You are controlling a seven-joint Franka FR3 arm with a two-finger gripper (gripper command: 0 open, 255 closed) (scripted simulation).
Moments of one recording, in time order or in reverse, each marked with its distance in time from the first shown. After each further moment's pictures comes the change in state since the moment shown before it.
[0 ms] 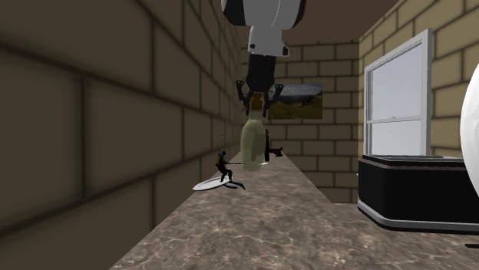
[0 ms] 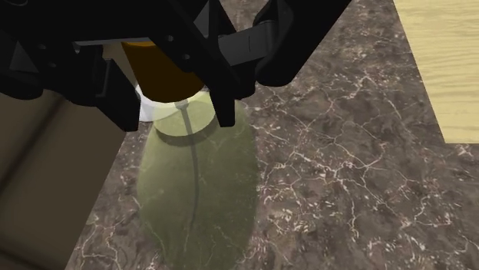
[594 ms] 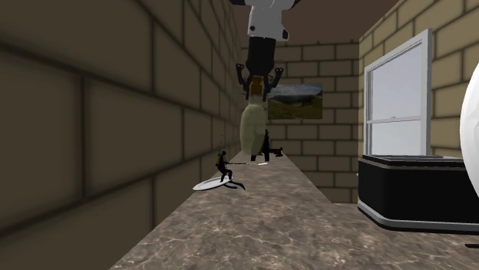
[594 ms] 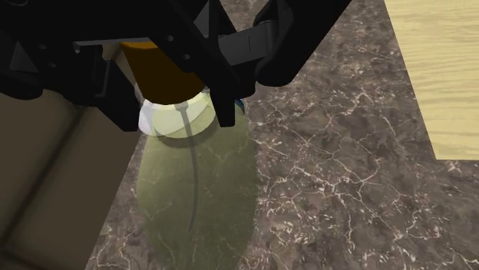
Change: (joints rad) arm -0.002 -0.001 -0.002 0.119 -0.003 -0.121 0.005
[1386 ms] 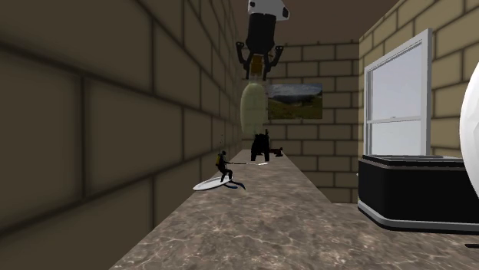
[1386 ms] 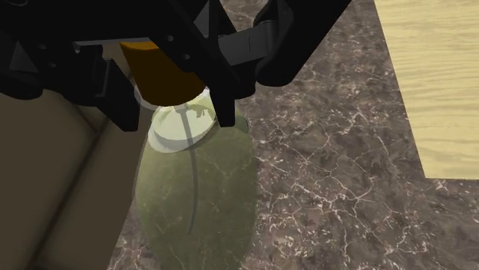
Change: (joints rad) arm -0.001 0.027 0.000 0.193 -0.012 -0.167 0.011
